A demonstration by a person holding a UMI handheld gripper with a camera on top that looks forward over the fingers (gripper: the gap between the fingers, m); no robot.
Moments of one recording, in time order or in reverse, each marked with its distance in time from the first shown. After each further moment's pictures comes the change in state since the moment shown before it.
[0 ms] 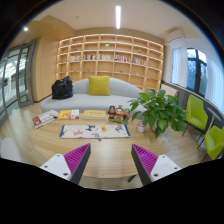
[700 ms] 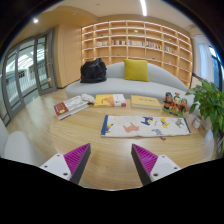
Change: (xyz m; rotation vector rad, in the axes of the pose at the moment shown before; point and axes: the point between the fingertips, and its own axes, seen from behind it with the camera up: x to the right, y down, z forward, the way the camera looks) arm -0.273 0.050 0.151 -0.129 -0.287 -0.054
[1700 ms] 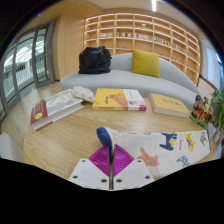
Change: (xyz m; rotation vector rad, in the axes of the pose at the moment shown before) arm -0.037 -0.030 0.228 -0.054 0.005 -0.051
